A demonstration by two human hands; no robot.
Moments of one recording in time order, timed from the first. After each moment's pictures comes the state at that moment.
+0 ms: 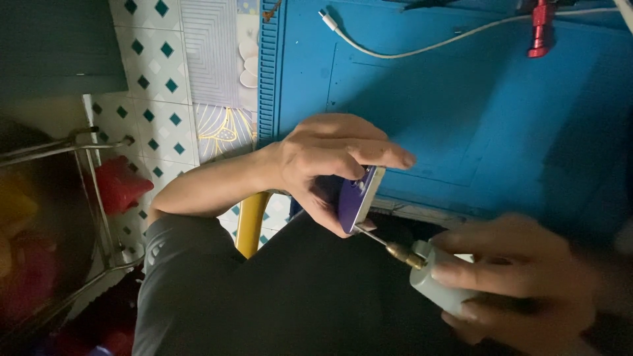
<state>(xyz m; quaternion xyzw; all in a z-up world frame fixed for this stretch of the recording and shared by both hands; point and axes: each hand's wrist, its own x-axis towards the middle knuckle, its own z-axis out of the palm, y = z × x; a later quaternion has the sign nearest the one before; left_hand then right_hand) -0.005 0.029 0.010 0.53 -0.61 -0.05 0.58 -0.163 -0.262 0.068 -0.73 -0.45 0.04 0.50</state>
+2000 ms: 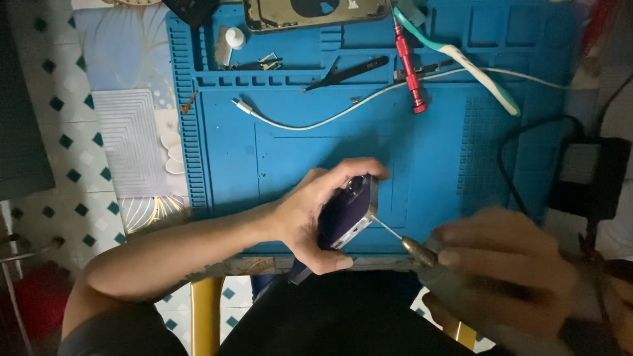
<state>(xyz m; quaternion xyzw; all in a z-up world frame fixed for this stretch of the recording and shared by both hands) -0.014 -0.029 -0.013 0.45 -0.45 -0.35 0.69 -0.194 -0.318 0.040 -0.84 -0.26 0.04 0.46</state>
